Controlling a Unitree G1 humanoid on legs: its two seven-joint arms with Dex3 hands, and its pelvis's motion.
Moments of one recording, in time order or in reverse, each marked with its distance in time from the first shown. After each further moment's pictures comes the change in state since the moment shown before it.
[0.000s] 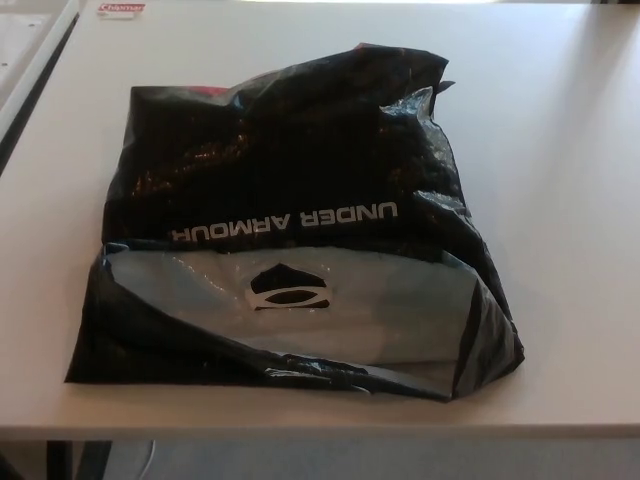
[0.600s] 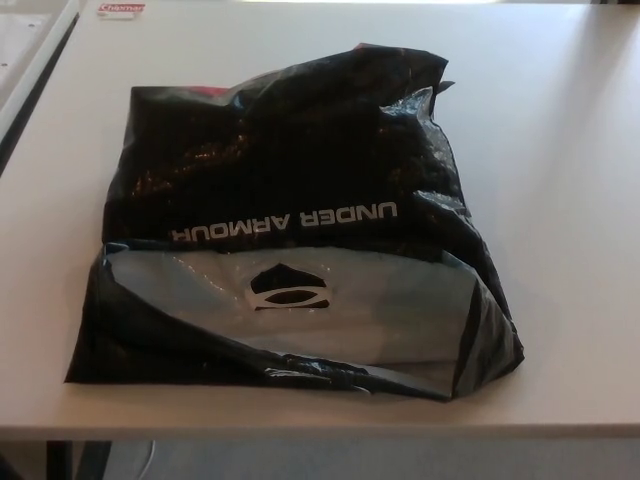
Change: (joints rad) left_arm 0.054 -0.001 0.064 -0.072 0.040 -0.279 0.111; right_arm 0.115 -0.008 0.032 -0.168 -0.112 -0.199 -0.114
